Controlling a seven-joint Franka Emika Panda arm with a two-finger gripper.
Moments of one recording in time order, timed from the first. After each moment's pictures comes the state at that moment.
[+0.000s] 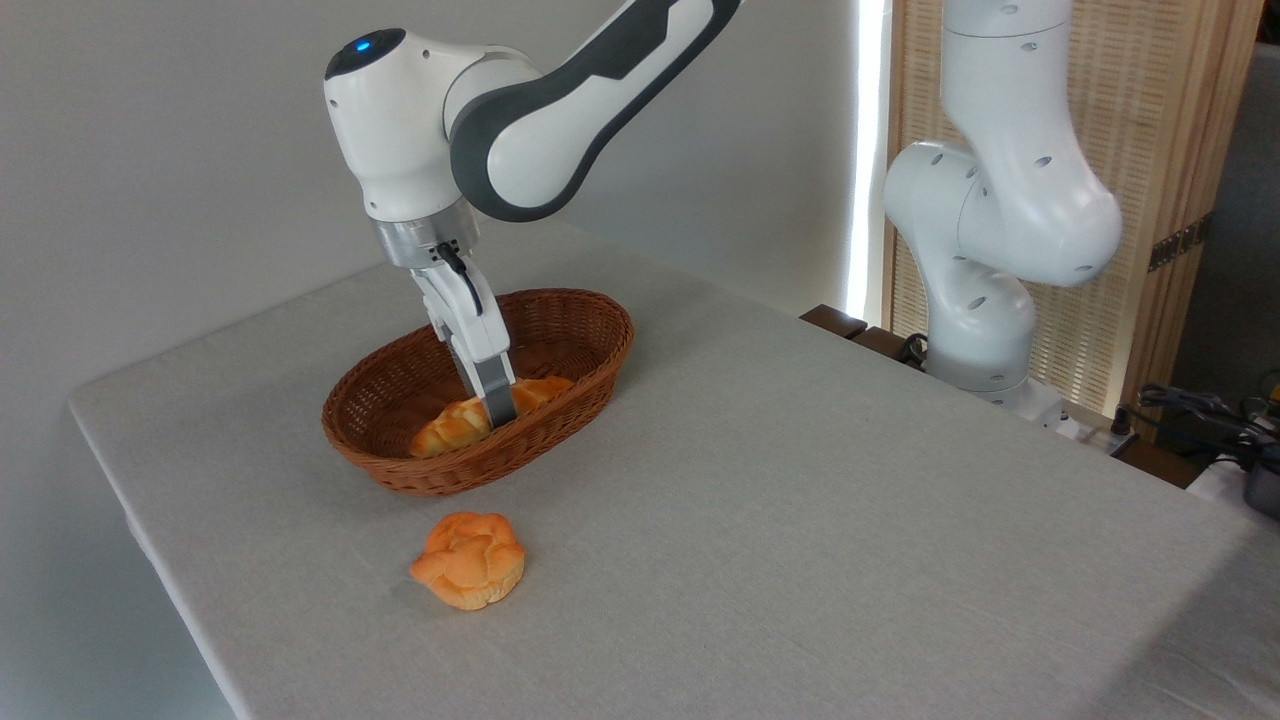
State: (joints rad) arm -0.07 0.07 -0.36 -2.01 -0.07 2.01 0.58
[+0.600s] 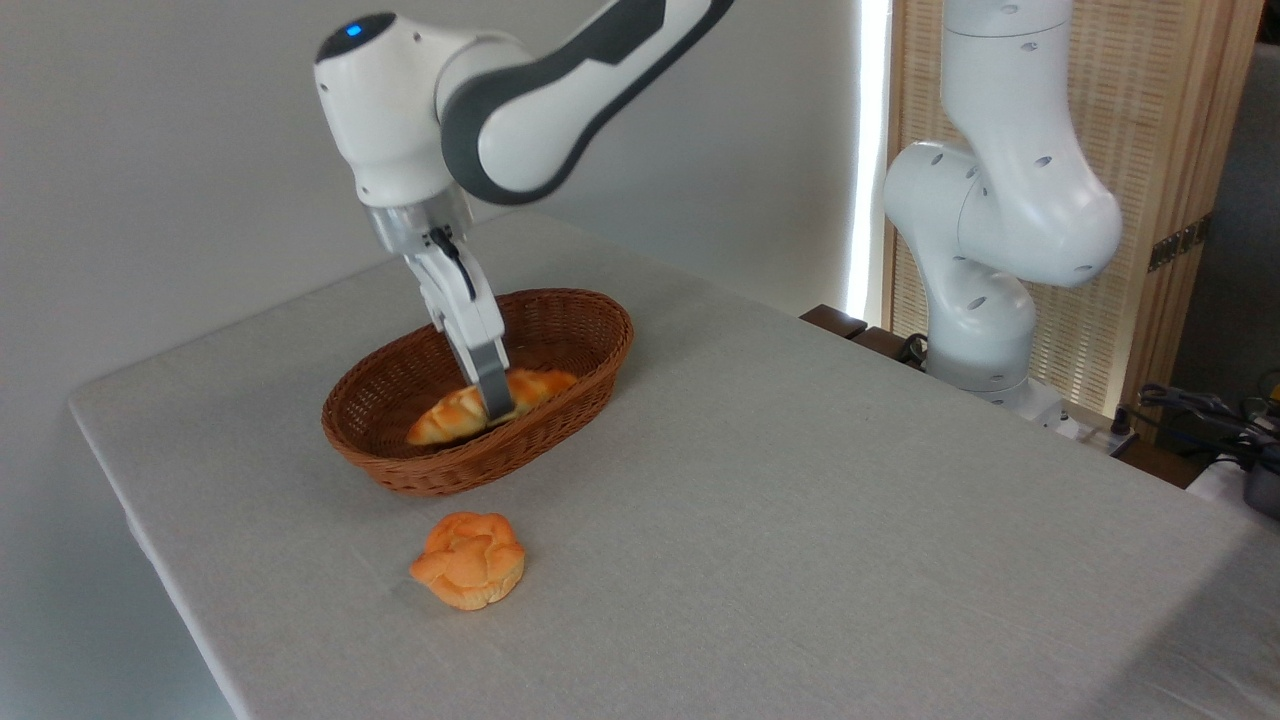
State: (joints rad) arm -0.07 0.07 -0.36 -1.95 -0.08 1.93 0.58
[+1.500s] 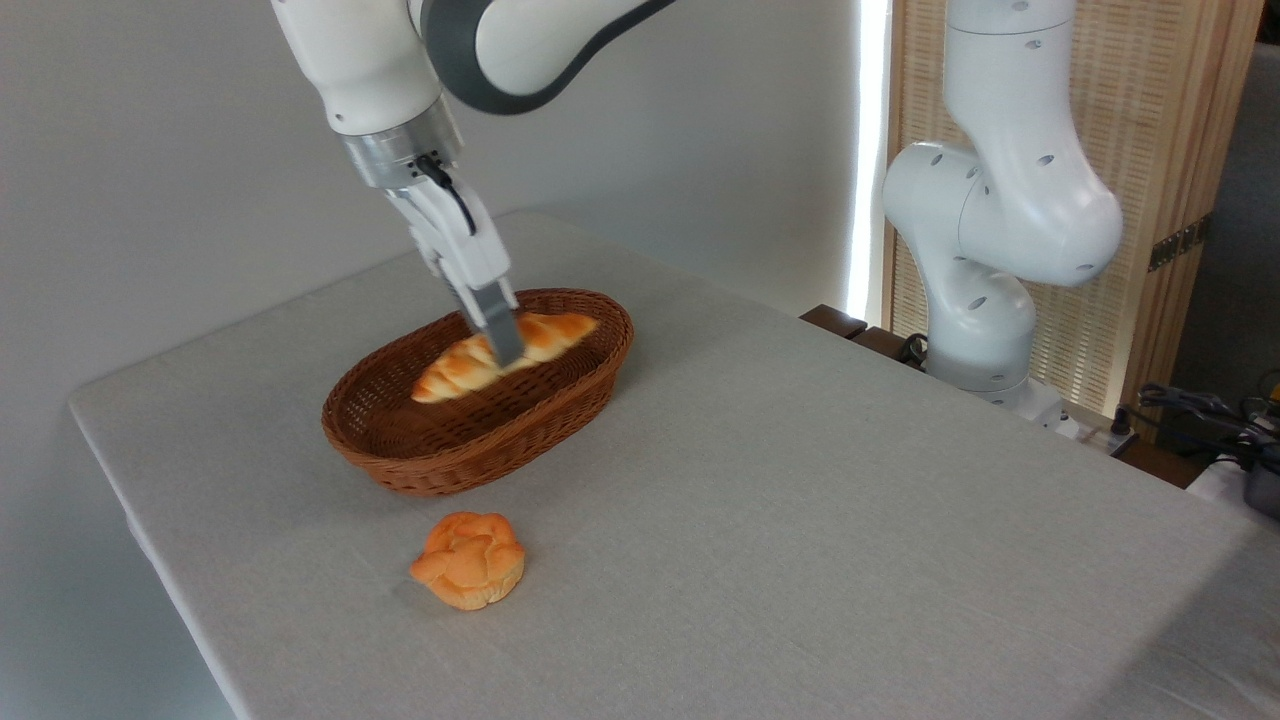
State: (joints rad) arm -0.06 0.04 -0.25 -1.77 -0.10 1.63 0.65
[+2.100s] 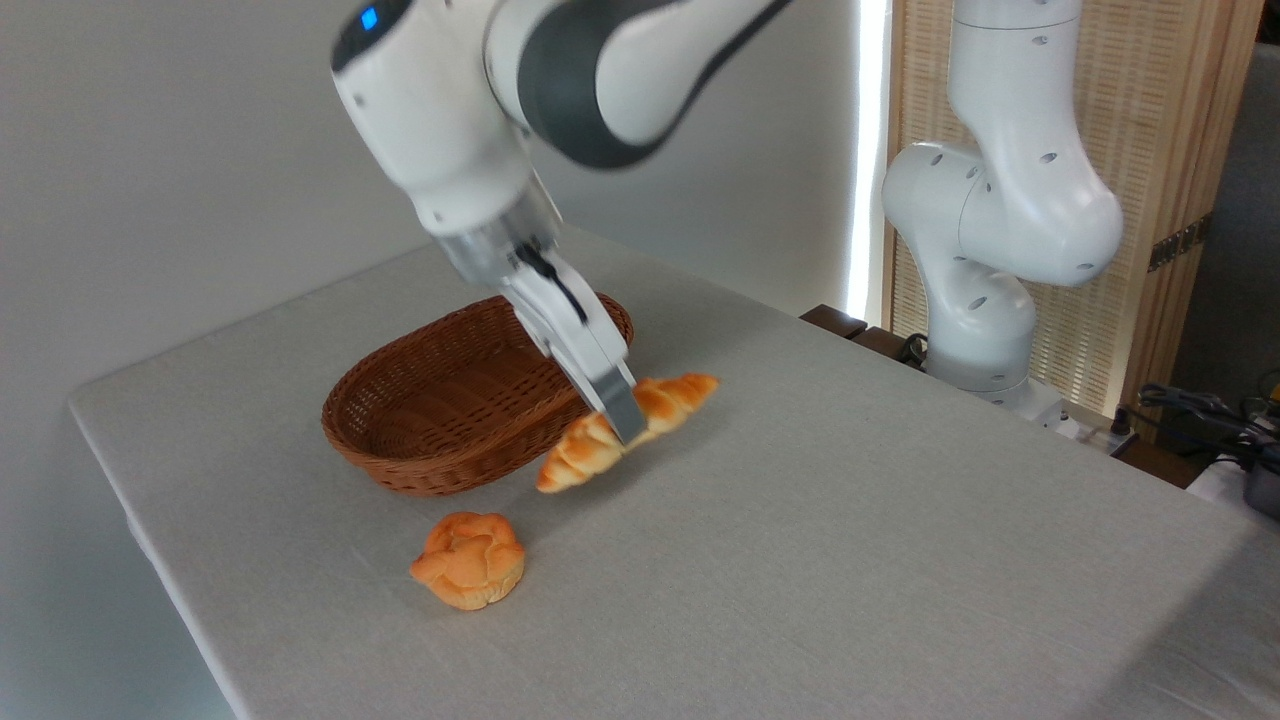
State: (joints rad) arm -0.05 0.00 -0.07 -1.93 -0.02 1.60 0.82
